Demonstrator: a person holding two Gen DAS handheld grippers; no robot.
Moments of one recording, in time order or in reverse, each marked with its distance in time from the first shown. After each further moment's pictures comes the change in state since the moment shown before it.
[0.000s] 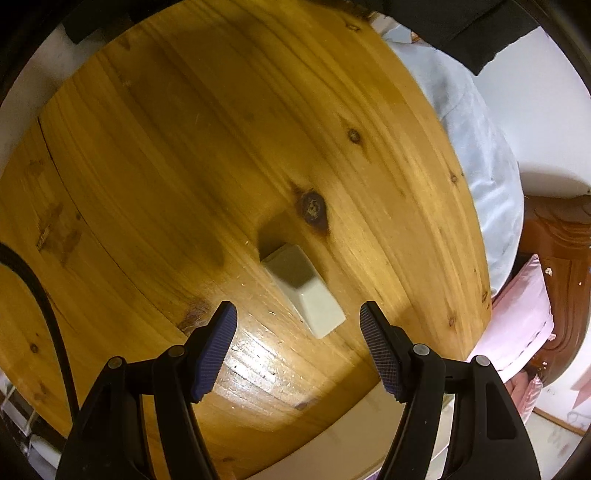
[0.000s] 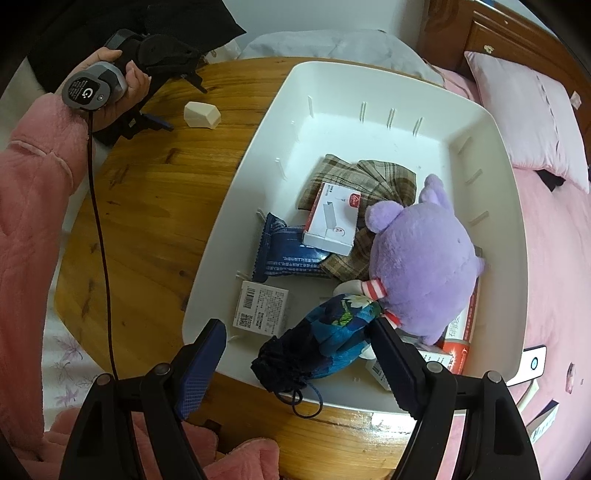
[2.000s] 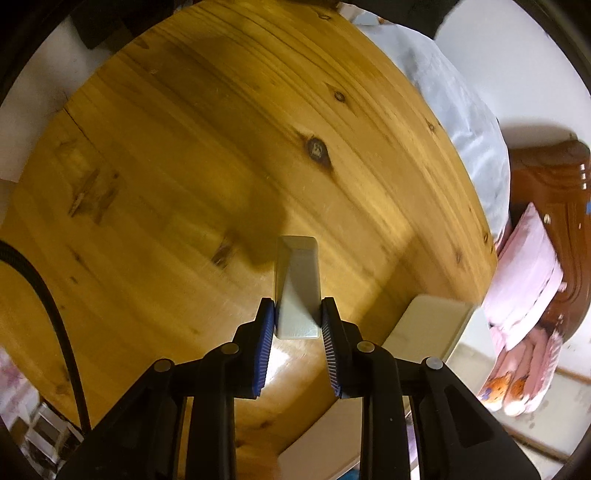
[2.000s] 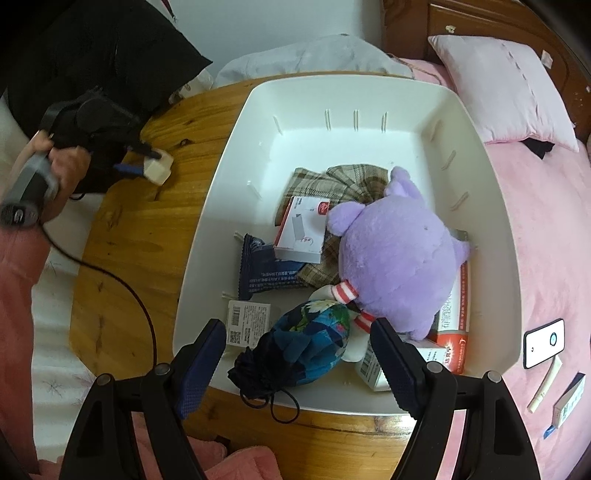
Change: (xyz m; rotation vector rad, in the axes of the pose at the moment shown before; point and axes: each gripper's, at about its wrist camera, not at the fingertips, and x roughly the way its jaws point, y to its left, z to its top) left arm -0.032 0.016 -0.053 0.157 0.004 0.015; right arm -0.004 -0.035 0.000 0.129 -0.079 0.052
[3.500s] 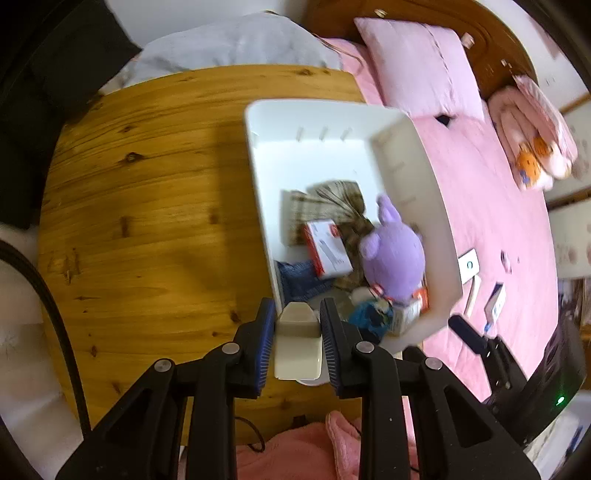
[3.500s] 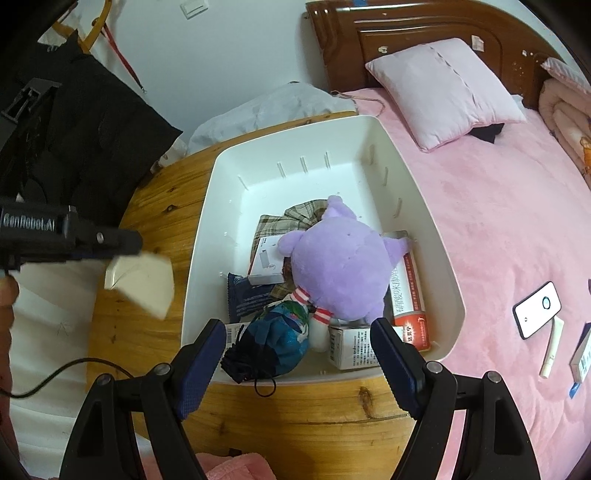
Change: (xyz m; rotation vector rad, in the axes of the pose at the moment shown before) left arm -0.061 -0.105 -0.200 0.851 0.000 0.094; right arm -0.053 -0.031 -0.032 0.169 -0.200 -0.011
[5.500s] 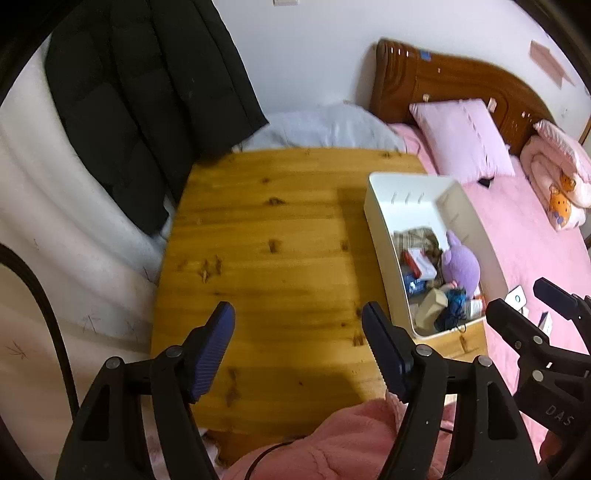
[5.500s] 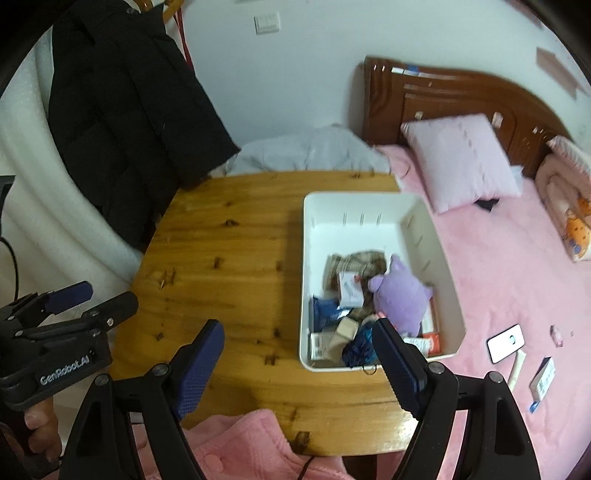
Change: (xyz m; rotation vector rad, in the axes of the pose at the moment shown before) left arm -0.127 0.092 -0.125 -0.061 -0.407 0.241; right arm -0.097 0.153 -0.001 -0.181 -0.102 -0.114
